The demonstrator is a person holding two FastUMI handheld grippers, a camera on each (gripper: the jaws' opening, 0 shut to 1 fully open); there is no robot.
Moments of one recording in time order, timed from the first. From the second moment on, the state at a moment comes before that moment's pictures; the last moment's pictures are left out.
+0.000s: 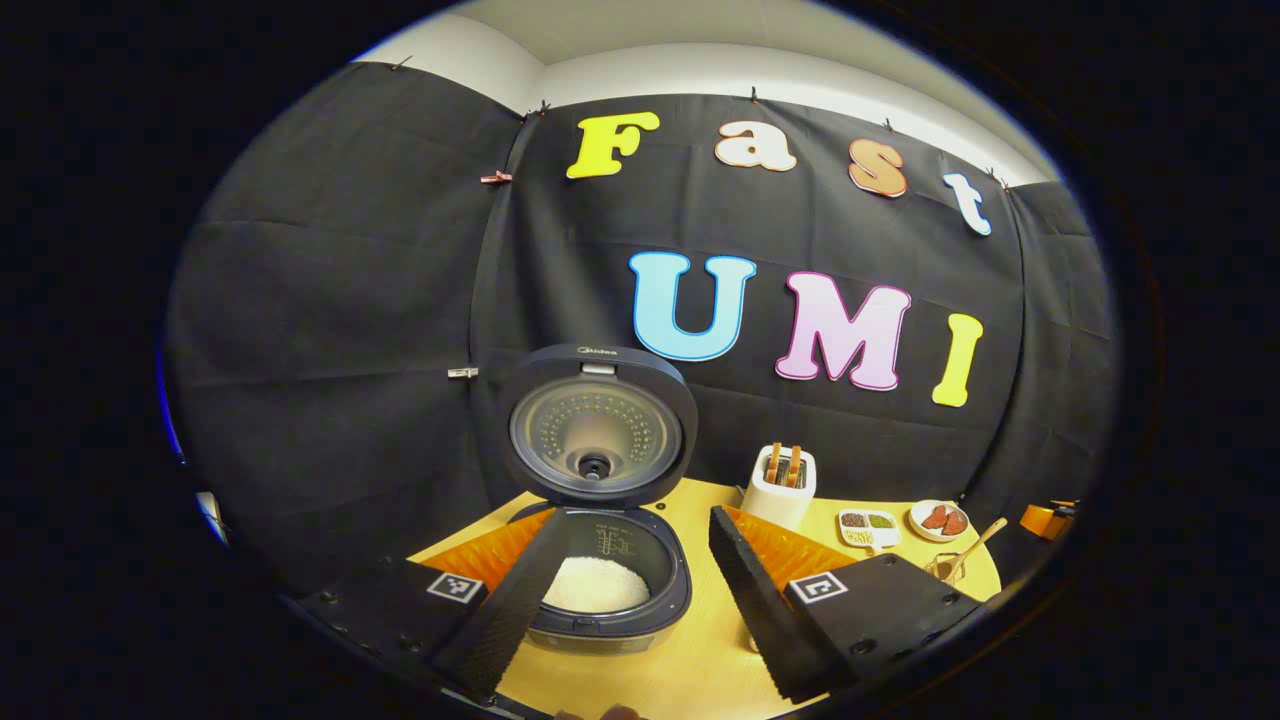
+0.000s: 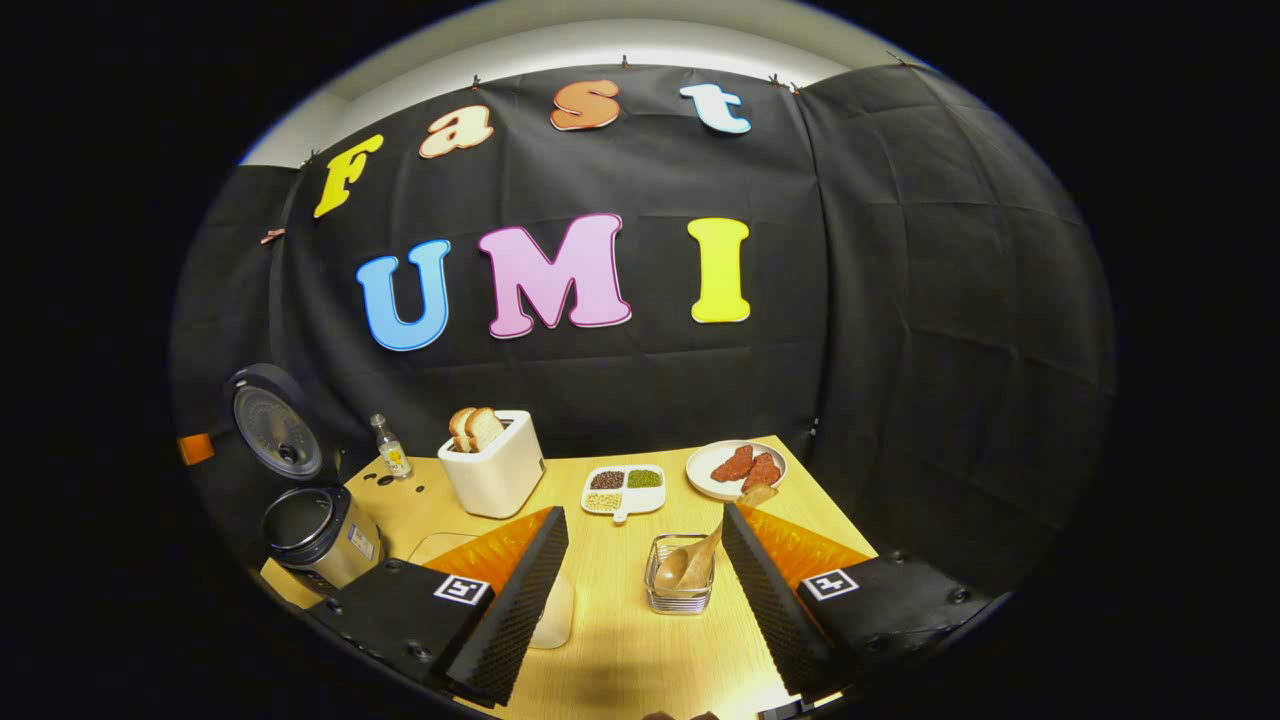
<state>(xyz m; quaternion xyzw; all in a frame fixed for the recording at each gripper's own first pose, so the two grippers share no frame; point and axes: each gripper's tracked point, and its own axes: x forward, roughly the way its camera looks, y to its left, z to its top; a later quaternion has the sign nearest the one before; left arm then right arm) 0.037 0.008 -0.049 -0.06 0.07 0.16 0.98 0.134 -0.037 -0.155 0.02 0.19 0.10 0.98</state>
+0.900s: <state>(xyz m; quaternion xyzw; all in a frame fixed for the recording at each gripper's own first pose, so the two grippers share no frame) 0.030 -0.080 -0.112 -0.05 0.18 0.21 0.96 0.250 -0.094 -0.312 0.11 0.34 0.05 0.93</state>
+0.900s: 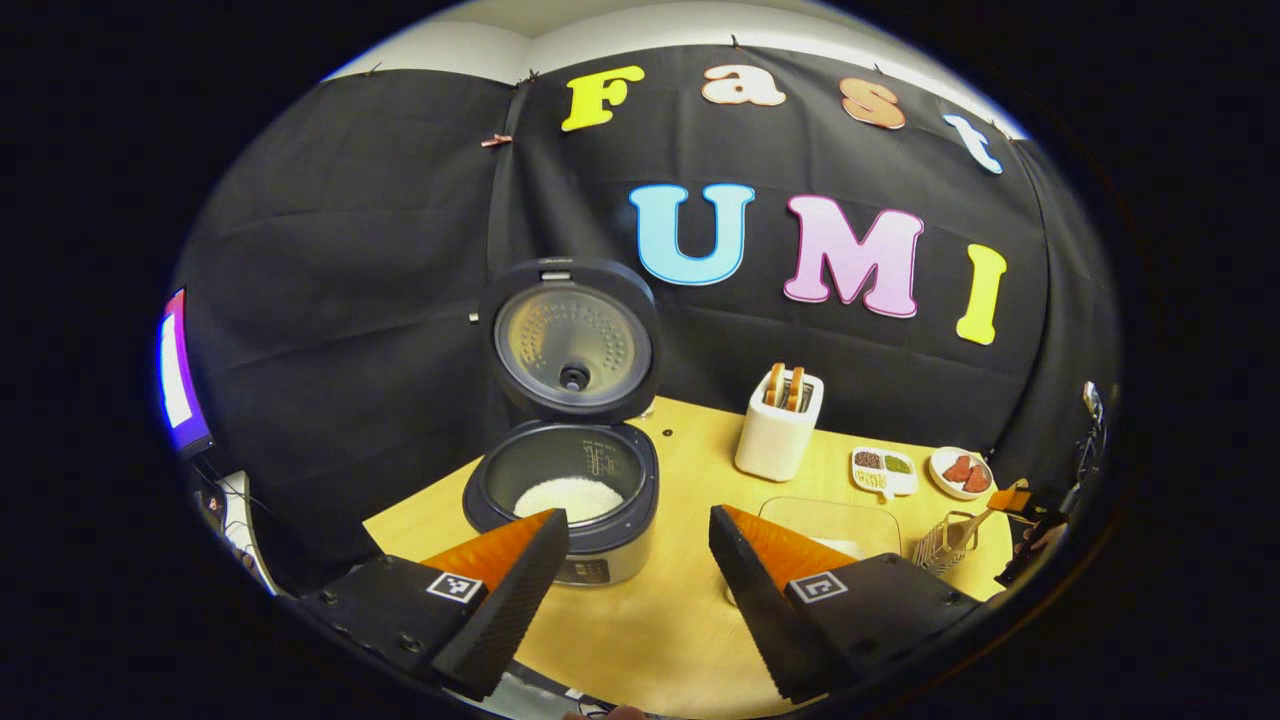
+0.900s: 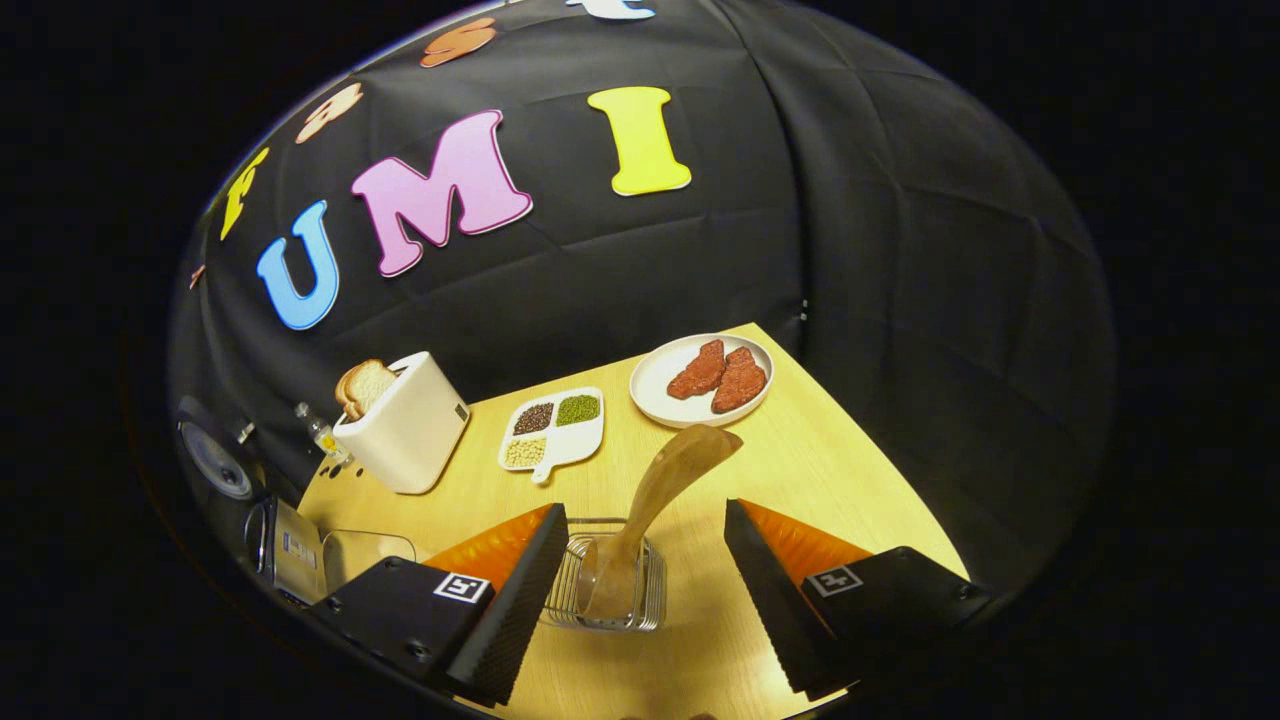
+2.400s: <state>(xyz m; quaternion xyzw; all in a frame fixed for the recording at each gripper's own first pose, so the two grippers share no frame) 0.018 -0.073 -0.144 -0.07 0.18 0.09 0.98 0.242 -0.054 -0.222 0.16 0.30 0.03 0.94</state>
